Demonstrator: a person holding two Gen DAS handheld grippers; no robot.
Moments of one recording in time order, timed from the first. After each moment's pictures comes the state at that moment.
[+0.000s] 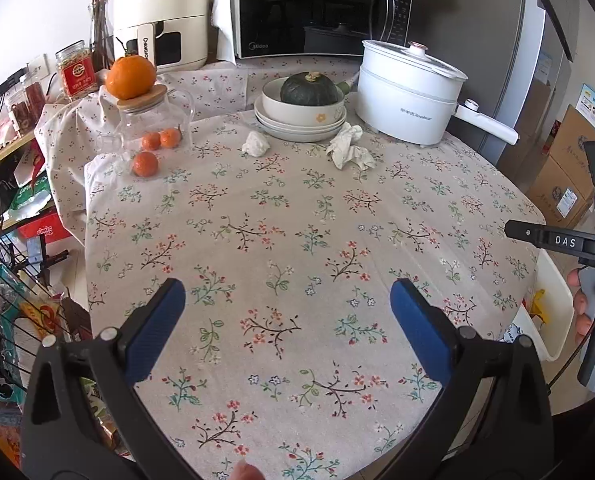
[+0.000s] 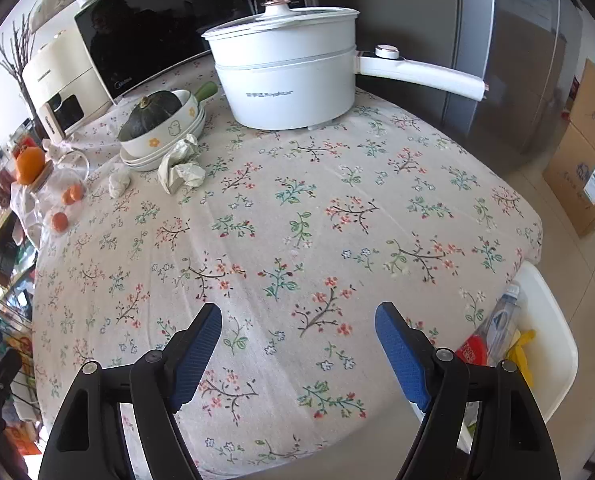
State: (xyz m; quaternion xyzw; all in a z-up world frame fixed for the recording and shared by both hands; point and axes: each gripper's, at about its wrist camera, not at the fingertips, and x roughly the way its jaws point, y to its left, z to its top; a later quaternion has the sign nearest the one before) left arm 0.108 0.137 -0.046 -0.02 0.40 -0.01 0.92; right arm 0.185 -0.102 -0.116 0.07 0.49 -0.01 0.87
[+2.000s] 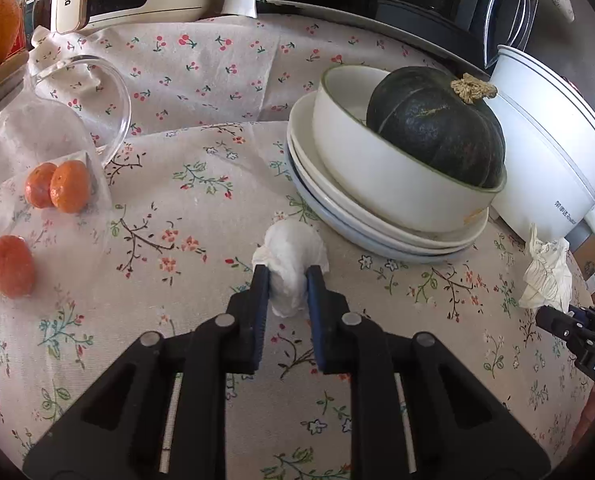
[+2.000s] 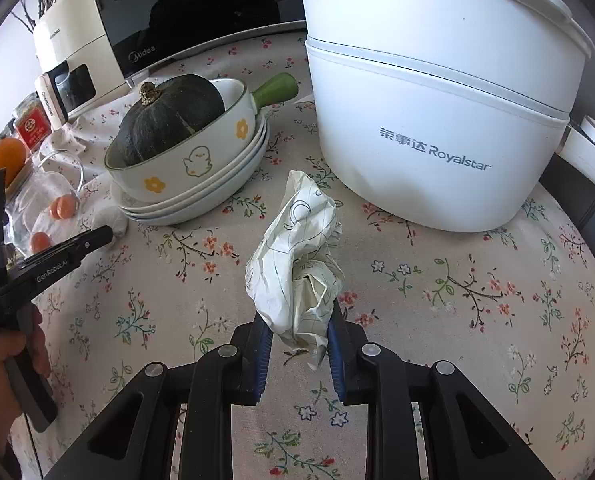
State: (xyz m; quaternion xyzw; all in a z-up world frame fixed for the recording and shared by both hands) left arm 0.376 0.171 -0.138 -0.09 0.41 0.01 0.91; right arm 0.385 -0.051 -0.180 0.03 0.48 0.10 0.87
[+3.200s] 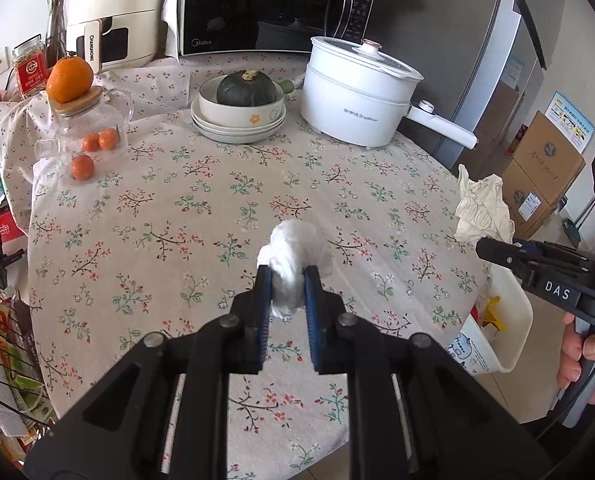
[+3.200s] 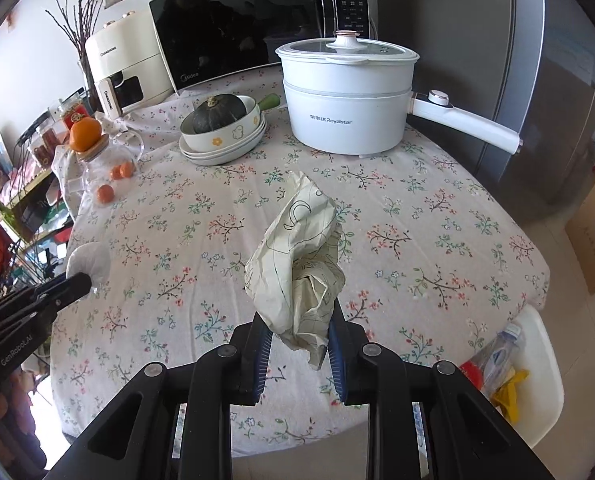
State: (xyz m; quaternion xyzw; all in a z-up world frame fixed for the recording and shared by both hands) left arm 0.118 0.079 -0.034 -0.05 0.41 -0.09 0.91; right arm 0.147 -0.098 -0.070 0.03 0.46 0.06 0.88
